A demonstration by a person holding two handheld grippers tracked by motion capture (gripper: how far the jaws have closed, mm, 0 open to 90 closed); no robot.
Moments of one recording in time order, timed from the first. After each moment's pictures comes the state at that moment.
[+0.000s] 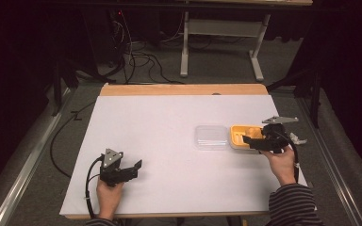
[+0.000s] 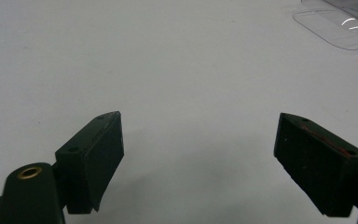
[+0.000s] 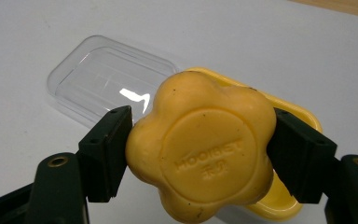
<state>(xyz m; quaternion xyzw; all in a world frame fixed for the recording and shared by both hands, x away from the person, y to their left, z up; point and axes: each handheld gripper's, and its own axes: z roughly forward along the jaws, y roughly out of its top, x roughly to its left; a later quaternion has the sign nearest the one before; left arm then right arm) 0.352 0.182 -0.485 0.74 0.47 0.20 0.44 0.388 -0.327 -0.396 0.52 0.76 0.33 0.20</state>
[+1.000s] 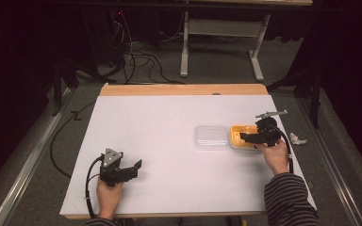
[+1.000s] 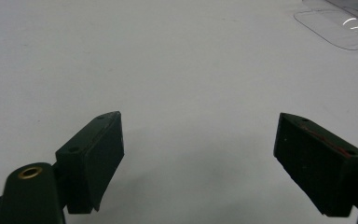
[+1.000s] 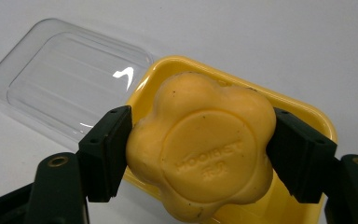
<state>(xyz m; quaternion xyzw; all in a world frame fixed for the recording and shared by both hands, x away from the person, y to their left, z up) 0.353 0.182 -0.485 0.74 0.47 0.20 0.44 0.427 -0.328 -0.418 0.55 0.76 0.29 0.17</state>
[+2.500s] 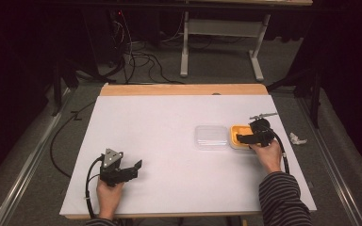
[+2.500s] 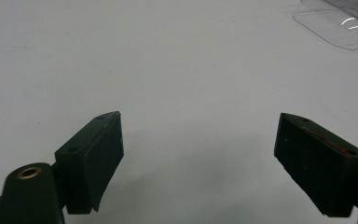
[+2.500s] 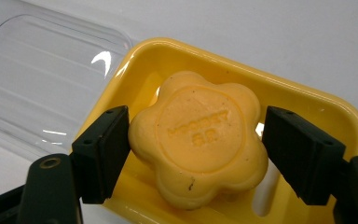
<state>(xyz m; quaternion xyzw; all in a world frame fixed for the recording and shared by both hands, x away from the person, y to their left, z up) 0.352 0.181 -0.485 0.74 0.46 0.20 0.44 0.440 -0.319 -0.442 0.57 0.76 0.26 0.18</state>
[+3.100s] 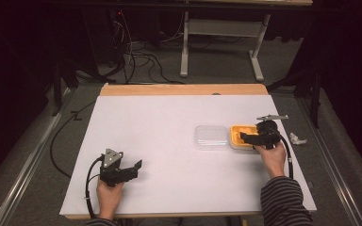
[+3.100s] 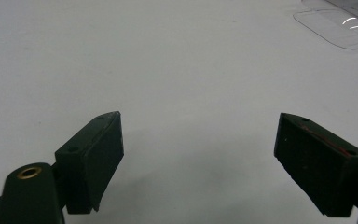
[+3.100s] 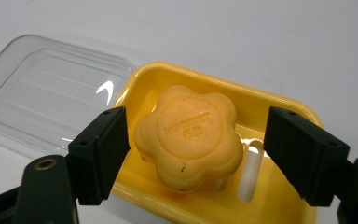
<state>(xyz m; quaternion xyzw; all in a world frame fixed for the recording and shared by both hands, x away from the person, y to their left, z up) 0.352 0.181 -0.485 0.74 0.46 0.21 0.44 0.419 -0.328 -0.428 0.57 0.73 0.31 0.21</state>
